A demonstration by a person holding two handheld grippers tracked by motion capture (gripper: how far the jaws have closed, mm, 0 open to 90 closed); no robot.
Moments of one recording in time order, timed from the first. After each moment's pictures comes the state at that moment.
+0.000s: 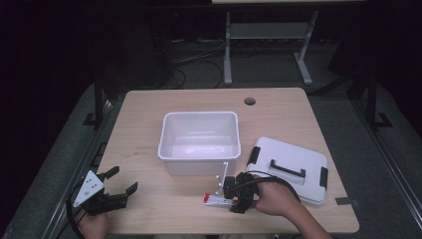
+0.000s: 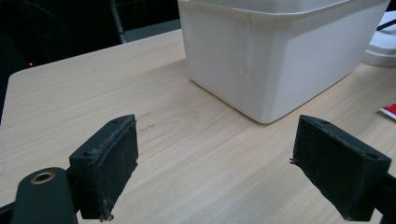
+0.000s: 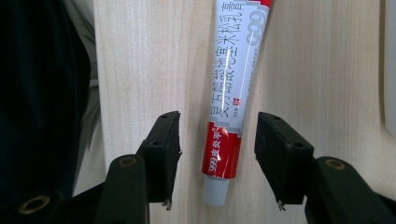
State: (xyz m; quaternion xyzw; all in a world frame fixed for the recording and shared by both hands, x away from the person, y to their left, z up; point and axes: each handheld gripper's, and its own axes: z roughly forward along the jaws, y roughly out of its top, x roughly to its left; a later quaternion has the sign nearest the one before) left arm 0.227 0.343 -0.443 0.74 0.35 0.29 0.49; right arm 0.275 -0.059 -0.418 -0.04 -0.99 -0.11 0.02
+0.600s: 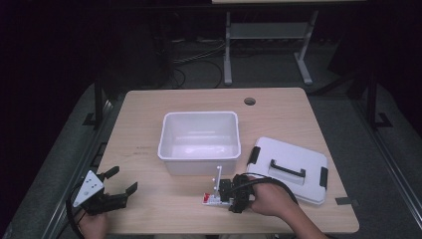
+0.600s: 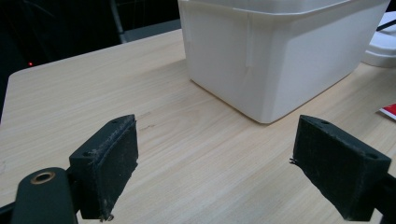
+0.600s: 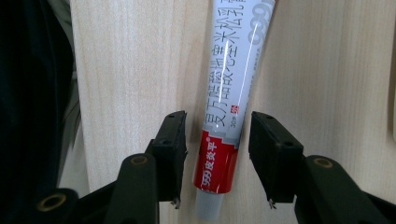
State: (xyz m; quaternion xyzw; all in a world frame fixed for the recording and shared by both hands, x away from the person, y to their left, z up) left arm 0.227 0.343 -0.443 0.74 0.35 0.29 0.50; right arm 0.275 -0.048 -0.428 -0.02 -1.00 -0.08 0.00
